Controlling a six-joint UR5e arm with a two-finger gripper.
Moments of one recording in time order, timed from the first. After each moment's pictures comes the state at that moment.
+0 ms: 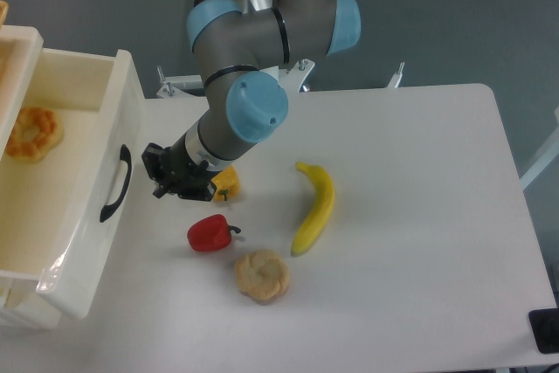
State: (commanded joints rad) arm 2.30 -1.85 -1.64 -1.44 0.97 0.72
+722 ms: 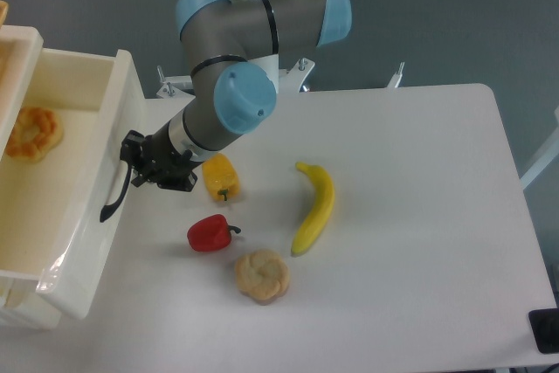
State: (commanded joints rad) arm 2.29 -1.82 -1.64 -1.48 0.93 0.72
